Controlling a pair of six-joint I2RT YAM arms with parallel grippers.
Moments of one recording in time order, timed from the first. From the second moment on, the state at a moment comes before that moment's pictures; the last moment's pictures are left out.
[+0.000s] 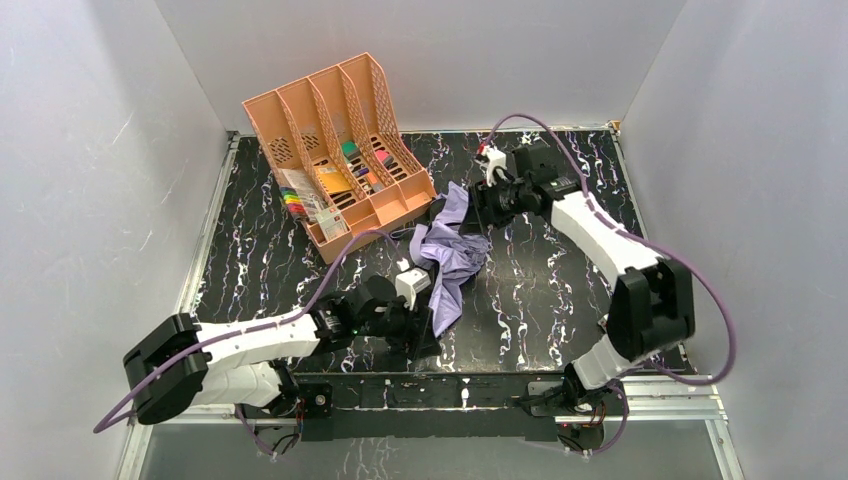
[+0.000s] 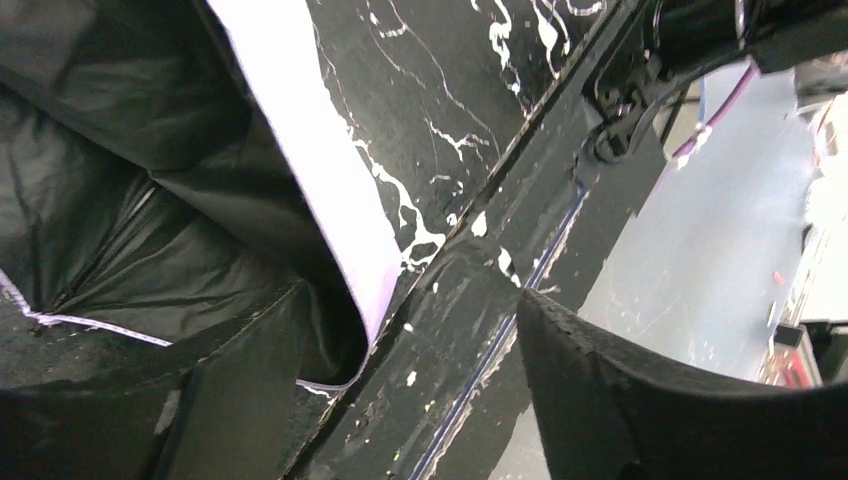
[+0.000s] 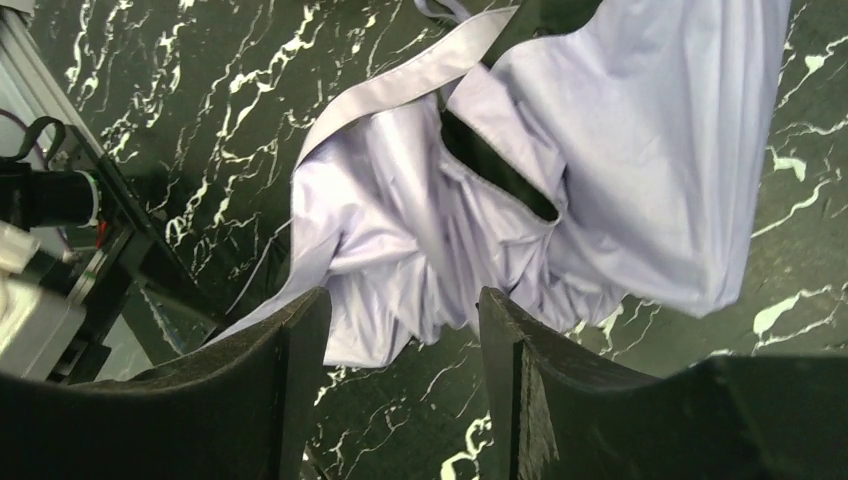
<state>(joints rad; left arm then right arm) -1.05 1.18 0.50 0.03 0.27 -0.57 0.37 1.60 1.29 -0.58 -0.64 -0.01</state>
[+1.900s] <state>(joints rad) -1.12 1.00 0.48 0.00 0.14 -0.60 0.55 1.61 0.90 -0.28 -0.31 0.29</state>
